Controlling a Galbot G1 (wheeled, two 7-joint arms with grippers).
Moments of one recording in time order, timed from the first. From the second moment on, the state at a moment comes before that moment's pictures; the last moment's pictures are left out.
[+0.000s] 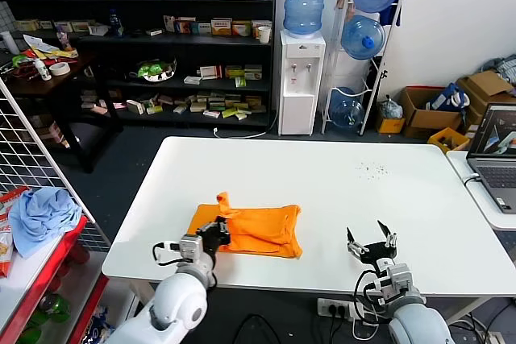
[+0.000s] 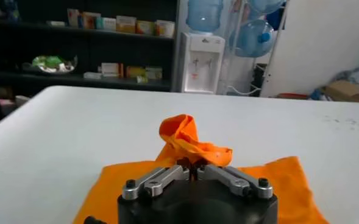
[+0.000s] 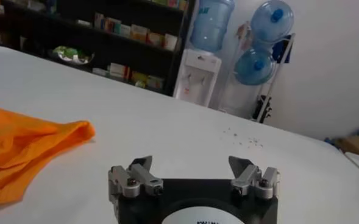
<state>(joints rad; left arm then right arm) 1.03 -1.15 0.07 -1.81 -0.65 0.32 -0.48 -1.38 1.14 0.45 1.80 0.17 -0.18 0.10</state>
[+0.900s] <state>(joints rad) 0.95 -1.38 0.23 -1.70 -0.65 0.23 -0.49 -1.34 1.16 0.42 1.76 0.15 -0.15 0.11</state>
